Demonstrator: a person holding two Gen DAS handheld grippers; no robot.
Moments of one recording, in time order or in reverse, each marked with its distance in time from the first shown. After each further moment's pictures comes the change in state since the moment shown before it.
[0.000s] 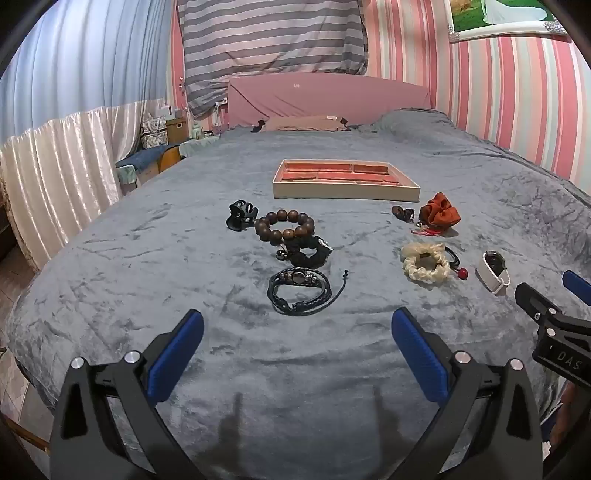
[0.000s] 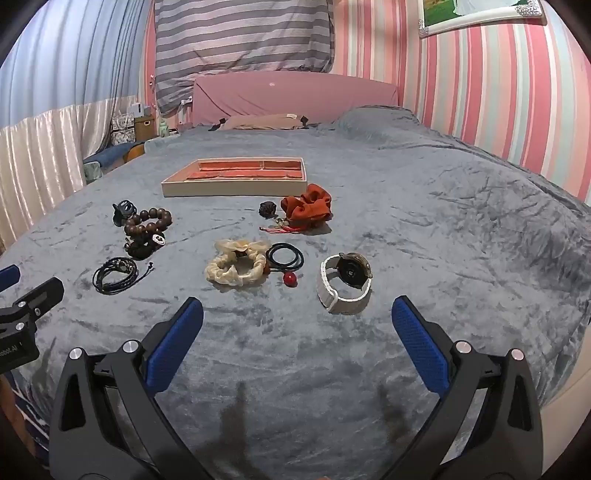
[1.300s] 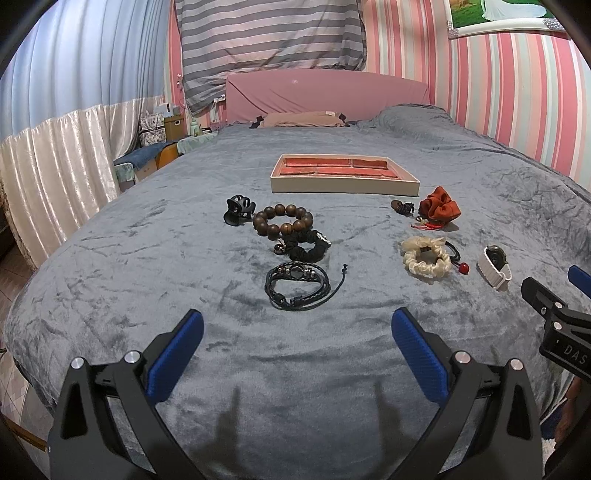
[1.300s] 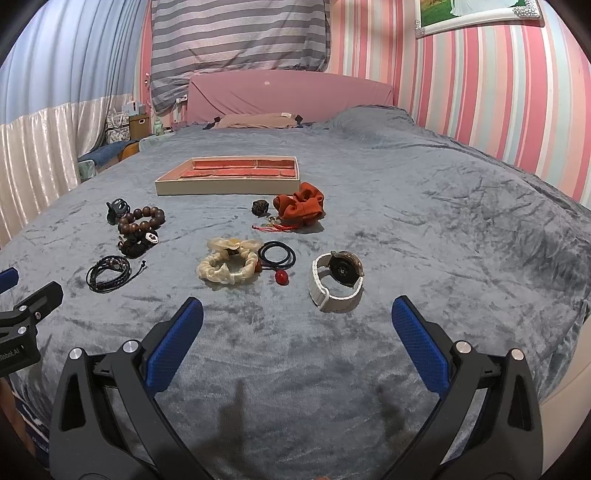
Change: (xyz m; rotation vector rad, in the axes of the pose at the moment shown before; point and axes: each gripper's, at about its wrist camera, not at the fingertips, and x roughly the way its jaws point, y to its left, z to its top) left arm 0.004 -0.001 -0.003 0.004 0.012 -0.002; right arm -0.002 -0.004 0.001 0.007 0.003 -0.017
